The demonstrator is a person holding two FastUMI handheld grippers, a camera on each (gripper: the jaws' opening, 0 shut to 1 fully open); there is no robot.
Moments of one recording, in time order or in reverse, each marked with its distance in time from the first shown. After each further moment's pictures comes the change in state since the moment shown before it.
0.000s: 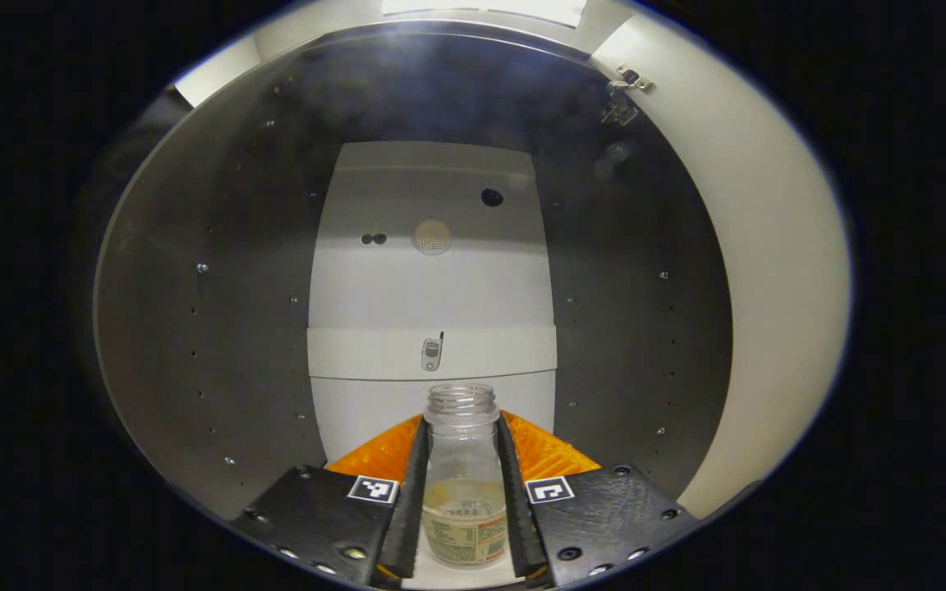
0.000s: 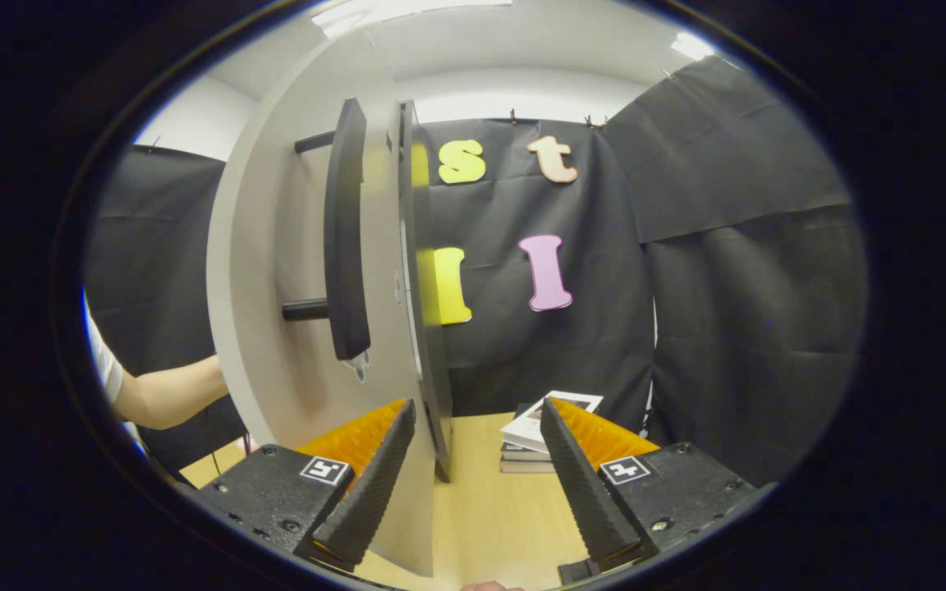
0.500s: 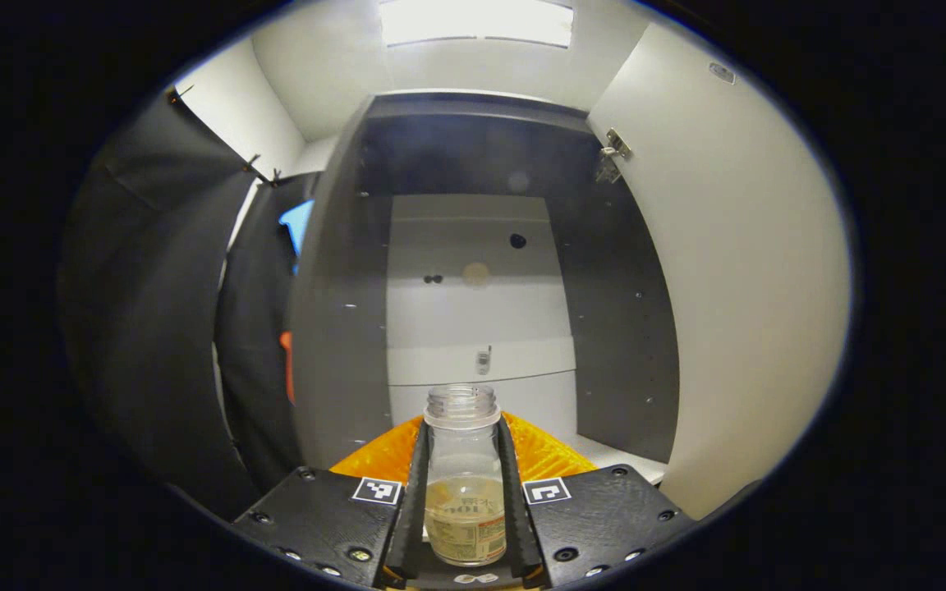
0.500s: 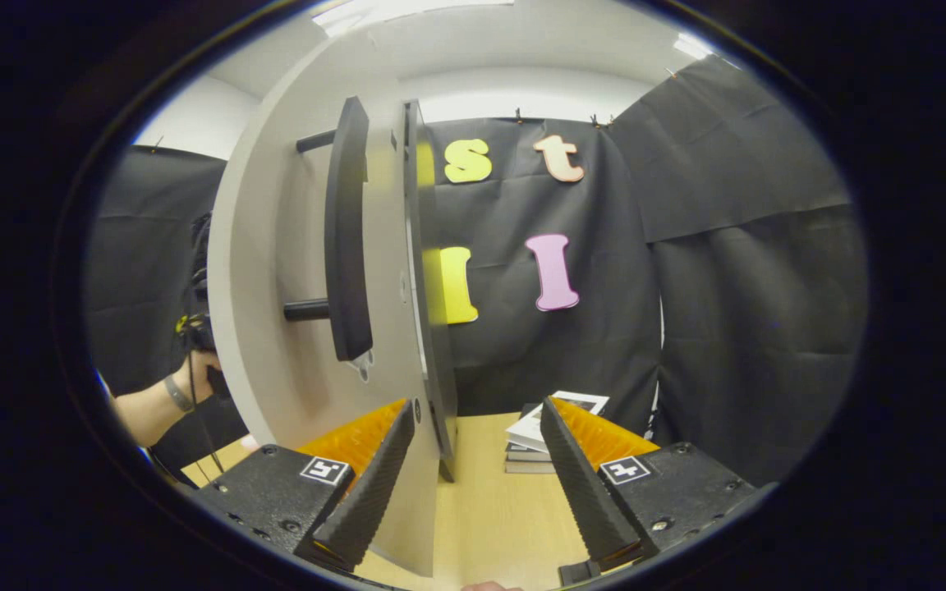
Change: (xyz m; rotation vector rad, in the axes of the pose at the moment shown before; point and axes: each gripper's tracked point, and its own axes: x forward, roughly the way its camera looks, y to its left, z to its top) left arm -0.136 0.062 0.006 0.077 -0.101 0.123; right arm 0.002 0.001 0.000 -0.009 0.005 0.020
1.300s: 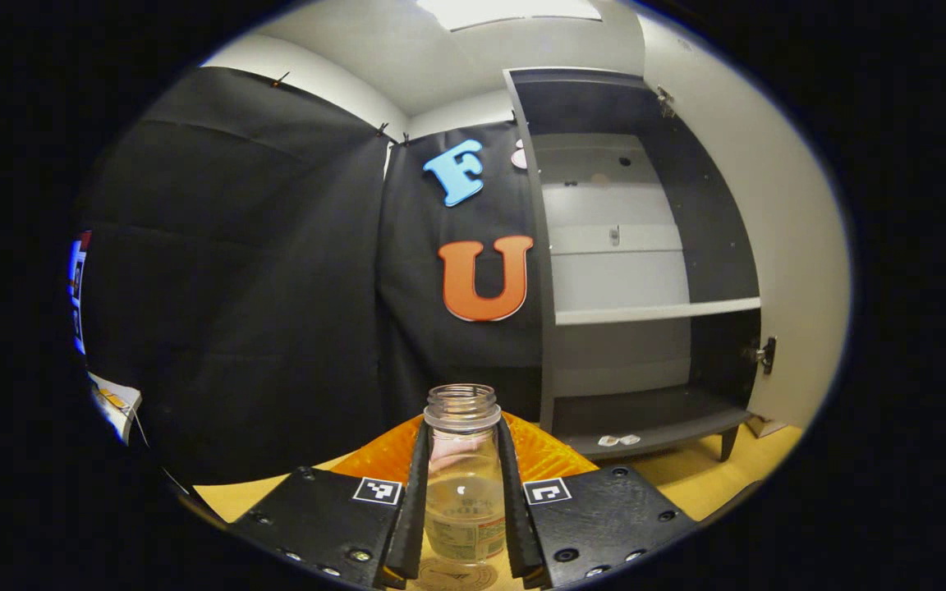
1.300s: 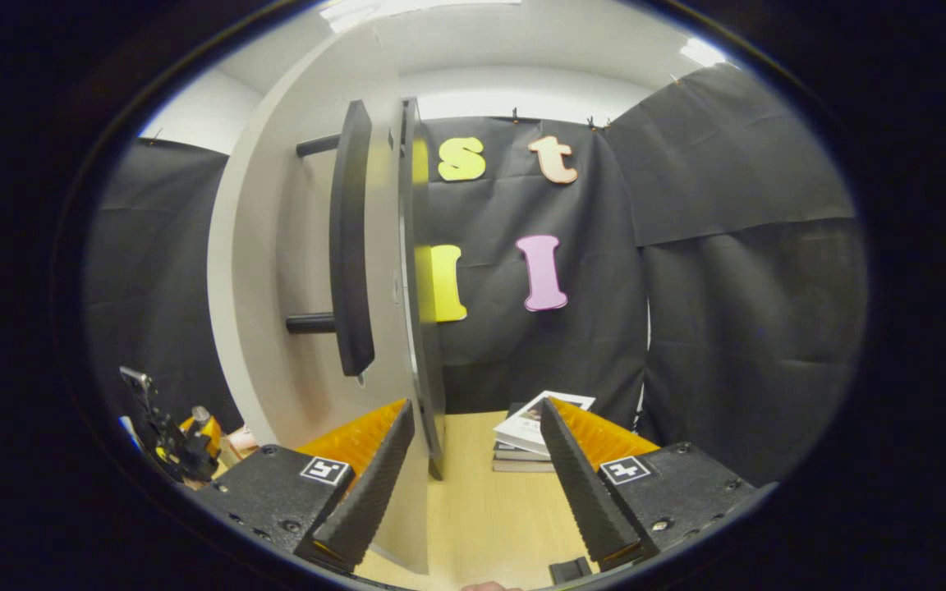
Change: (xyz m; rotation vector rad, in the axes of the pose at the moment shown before) left arm -0.210 0.116 -0.235 0.014 0.202 0.384; right arm -0.006 -0.002 0.006 -0.023 0.022 -0.056
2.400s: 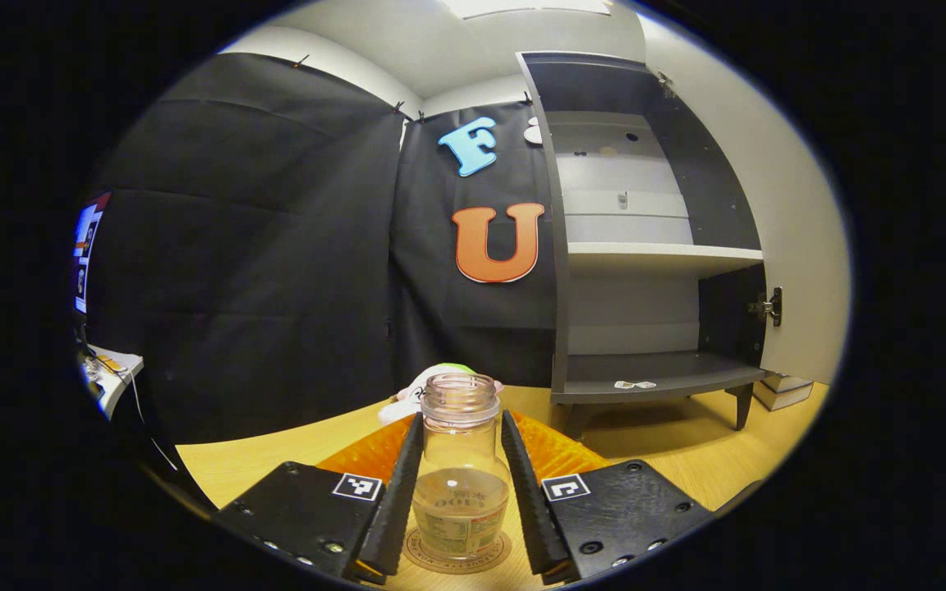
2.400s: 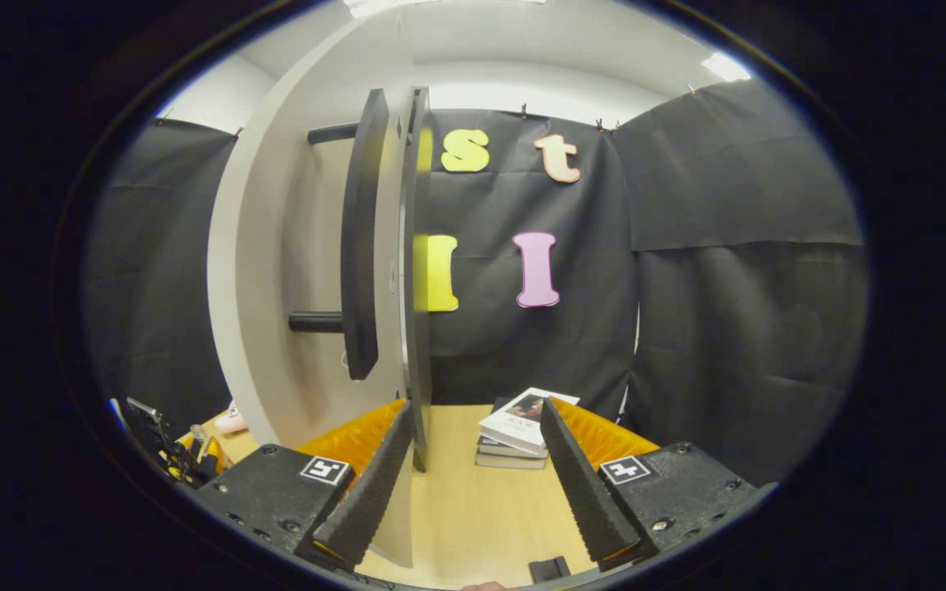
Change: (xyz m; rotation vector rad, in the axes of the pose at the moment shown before) left arm -0.007 0.005 -0.062 -0.048 0.047 0.001; right arm -0.002 -0.002 0.001 -0.059 0.027 -0.036
